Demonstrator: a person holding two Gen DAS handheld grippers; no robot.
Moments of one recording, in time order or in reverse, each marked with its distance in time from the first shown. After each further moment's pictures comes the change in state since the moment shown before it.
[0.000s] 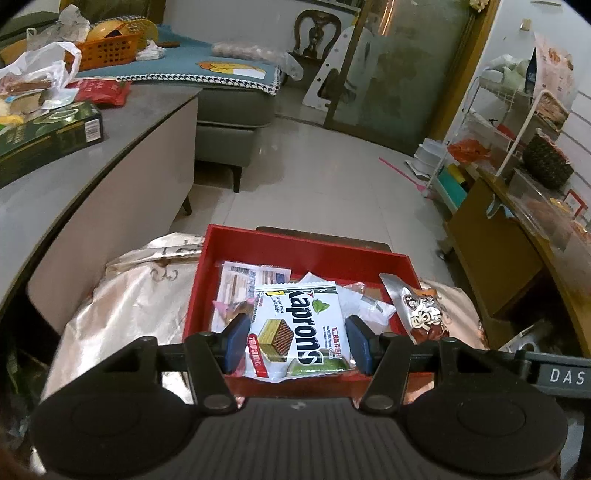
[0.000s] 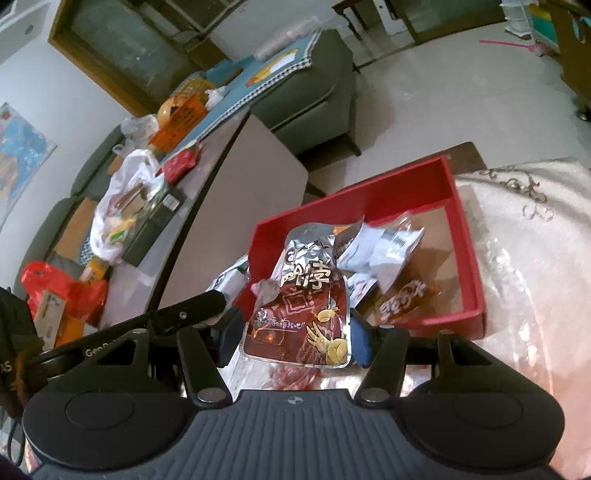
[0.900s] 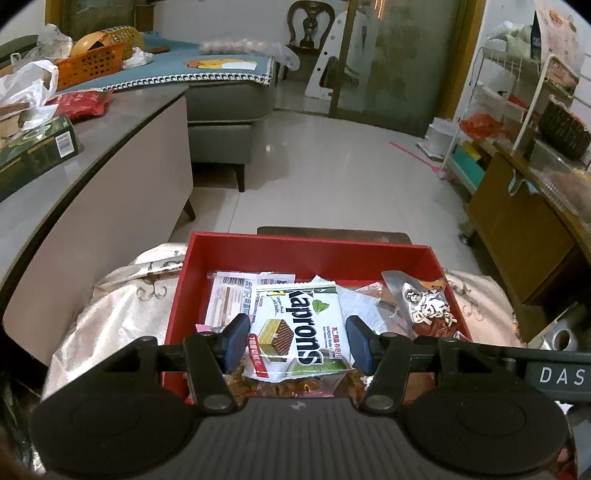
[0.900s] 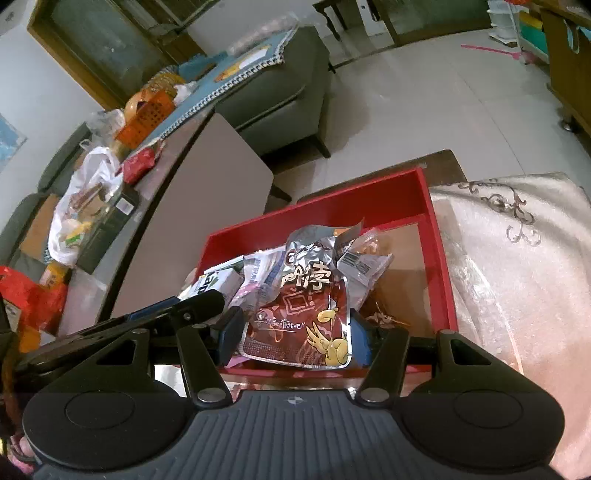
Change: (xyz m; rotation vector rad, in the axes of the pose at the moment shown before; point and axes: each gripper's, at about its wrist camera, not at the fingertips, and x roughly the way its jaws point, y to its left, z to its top) left arm 0.053 -0.022 0.007 0.083 0.022 0.081; right arm 0.034 -0.017 0.019 -0.025 0.015 -0.110
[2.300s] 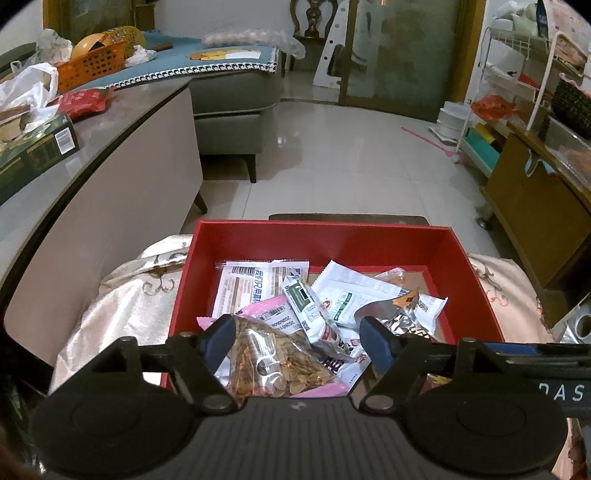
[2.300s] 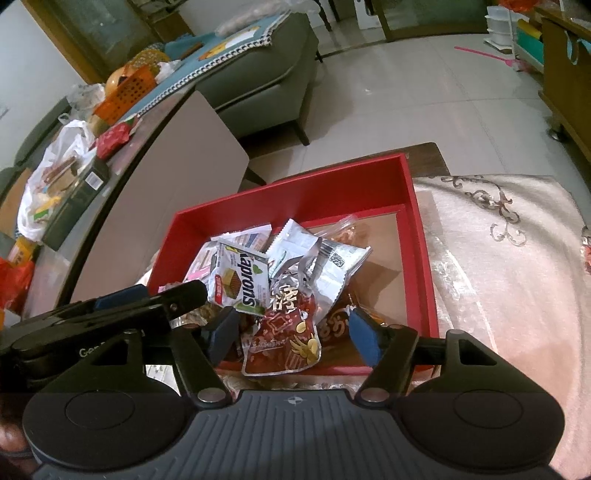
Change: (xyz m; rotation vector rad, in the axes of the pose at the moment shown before) left arm 0.017 -0.005 -0.006 0.033 0.026 0.058; right arm 0.014 -0.002 -0.004 -0.056 0.038 -0.100
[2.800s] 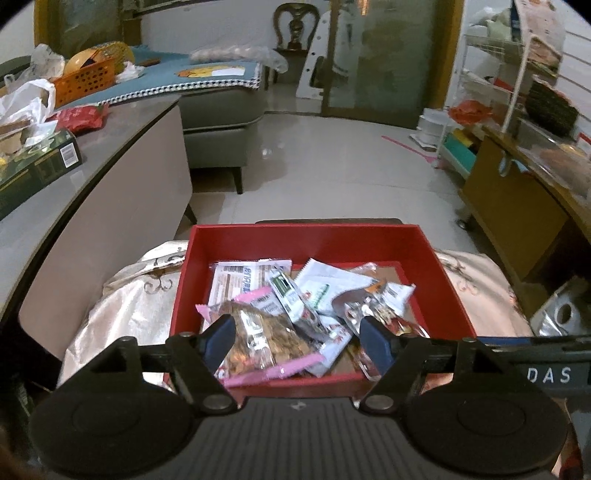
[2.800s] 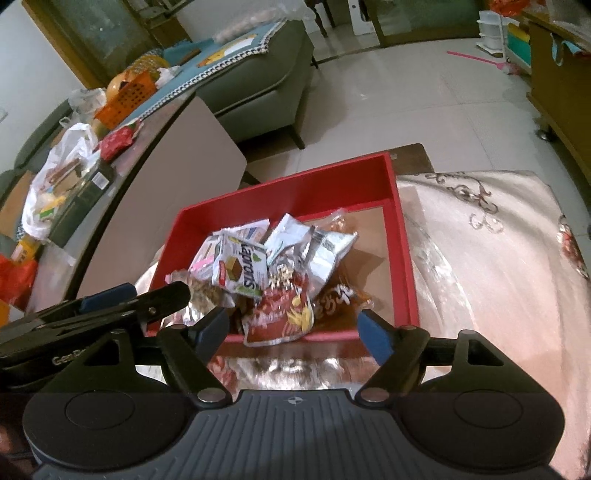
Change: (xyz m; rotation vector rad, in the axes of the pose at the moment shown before) left arm -0.043 -0.006 -0.018 0.043 -0.040 -0.046; right arm -0.031 -0.003 -0.019 0.000 -0.018 -0.013
